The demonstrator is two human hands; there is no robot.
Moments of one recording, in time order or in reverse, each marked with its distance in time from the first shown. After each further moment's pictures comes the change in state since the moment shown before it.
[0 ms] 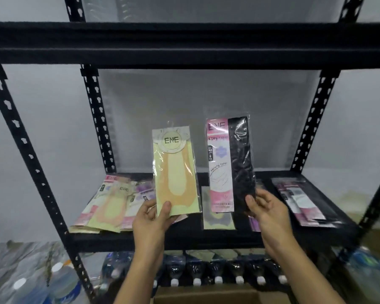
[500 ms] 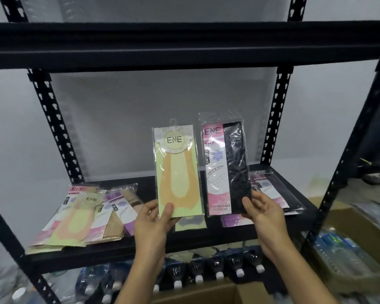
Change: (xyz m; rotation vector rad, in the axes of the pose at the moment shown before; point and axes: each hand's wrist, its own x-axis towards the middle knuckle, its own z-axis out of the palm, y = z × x) left_hand -0.022 -0.028 0.068 -0.004 -0.126 -0.060; right_hand 0.002 -0.002 -0.069 -0.018 0.134 0.024
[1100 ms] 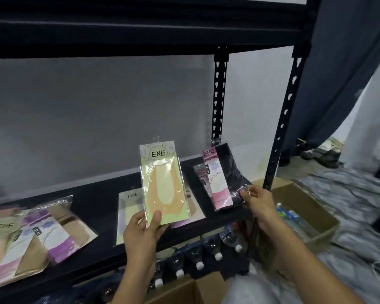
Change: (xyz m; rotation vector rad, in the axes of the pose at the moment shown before) left_hand -0.008 -0.088 0.081 0.052 -0.068 -0.187; right_hand 0.094 0.044 -0.150 -0.258 0.284 0.157
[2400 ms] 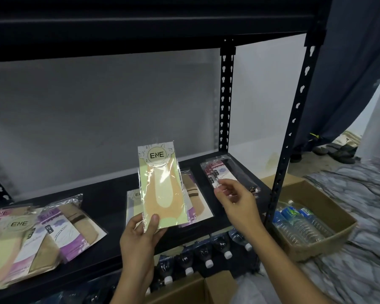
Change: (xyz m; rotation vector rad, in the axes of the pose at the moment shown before) left_hand 0.001 0.004 -0.021 -0.020 0.001 0.031; right_hand -0.071 -0.032 0.051 -0.038 -0.178 -0.408
